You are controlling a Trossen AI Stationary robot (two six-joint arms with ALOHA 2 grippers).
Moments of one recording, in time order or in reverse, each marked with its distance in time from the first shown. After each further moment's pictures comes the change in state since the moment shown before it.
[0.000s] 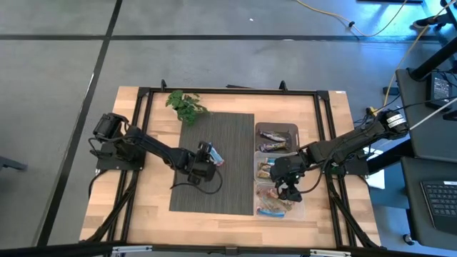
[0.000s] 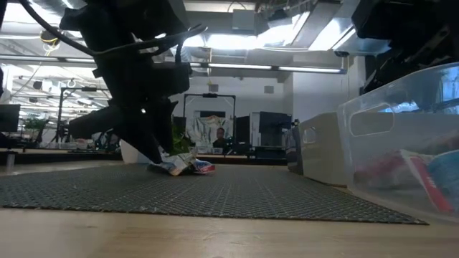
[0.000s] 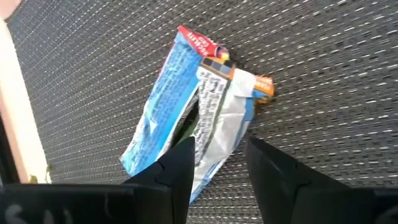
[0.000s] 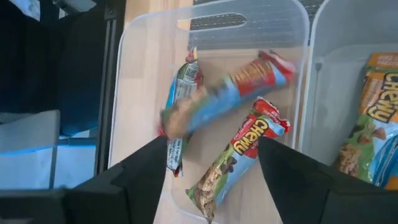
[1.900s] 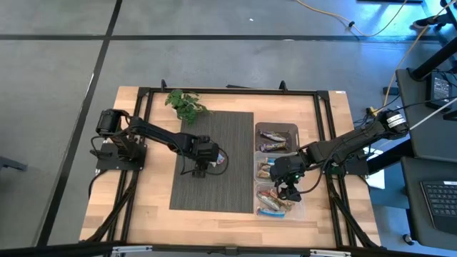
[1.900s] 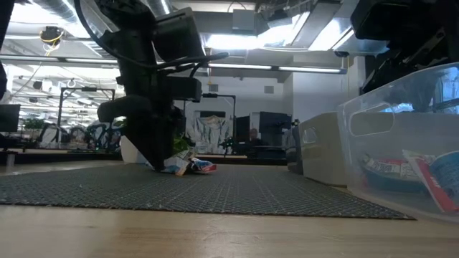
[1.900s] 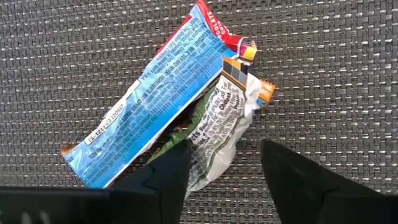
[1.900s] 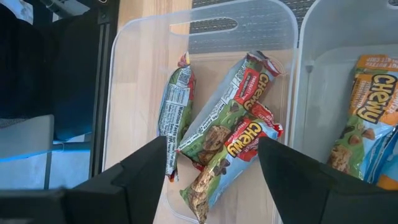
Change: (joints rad) left arm 0.213 -0.001 0.002 0.001 0.369 -0.160; right arm 0.000 0.000 0.001 0.000 0.025 0.005
